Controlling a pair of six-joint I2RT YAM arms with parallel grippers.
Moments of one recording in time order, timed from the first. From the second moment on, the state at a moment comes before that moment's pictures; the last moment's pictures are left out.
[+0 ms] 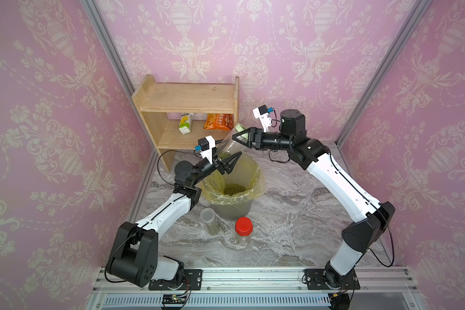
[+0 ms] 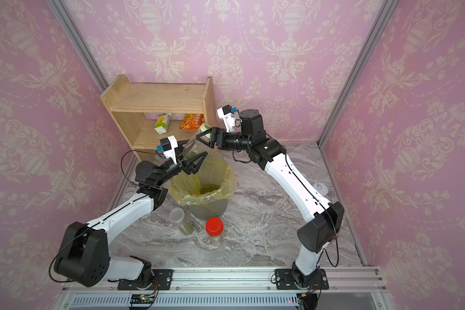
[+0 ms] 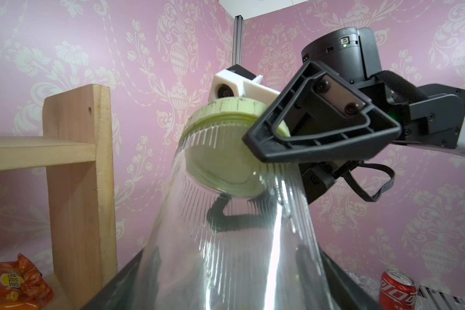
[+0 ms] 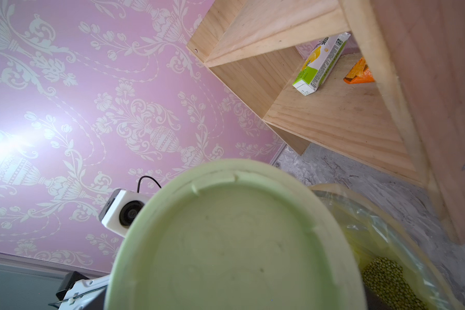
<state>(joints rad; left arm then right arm) -0.31 1.39 0.86 0.98 0.64 -0.33 0.54 1.73 1.90 -0.40 -0.63 0.67</state>
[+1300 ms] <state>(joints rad) -0.31 1.29 0.87 0.74 0.75 -0.30 0.53 1.61 1.67 -0.20 -0.68 0.74</state>
